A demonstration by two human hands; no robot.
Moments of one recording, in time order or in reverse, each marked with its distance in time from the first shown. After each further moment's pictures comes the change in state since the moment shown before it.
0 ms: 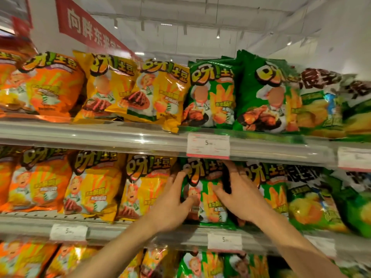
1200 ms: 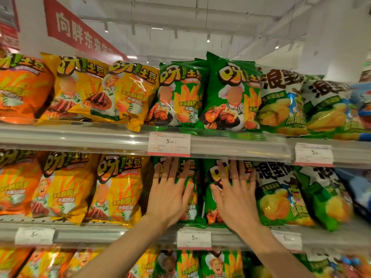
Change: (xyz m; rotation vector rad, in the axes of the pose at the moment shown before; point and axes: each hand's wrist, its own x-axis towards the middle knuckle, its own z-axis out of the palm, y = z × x) left_hand 0.039 0.019 0.076 0.770 0.257 0.134; right_hand -0.017 0.084 0.015 -0.406 0.292 -0.022
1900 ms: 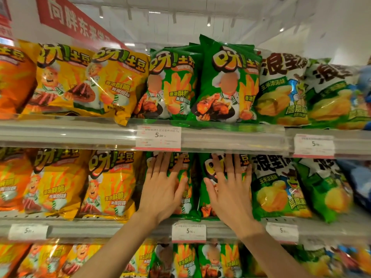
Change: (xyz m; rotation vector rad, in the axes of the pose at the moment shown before) left_hand 0.000 0.001 -0.002 -0.055 0.009 -0.028; right_hand 0.003 0.003 0.011 0.057 0.034 -0.033
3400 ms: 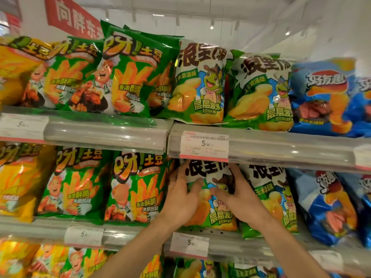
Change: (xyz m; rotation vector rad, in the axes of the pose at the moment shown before) left_hand 0.058 0.276 0.071 -0.943 -0.128 -0.434; right_hand -0.005 0.259 -0.032 1.008 -0.391 0.267
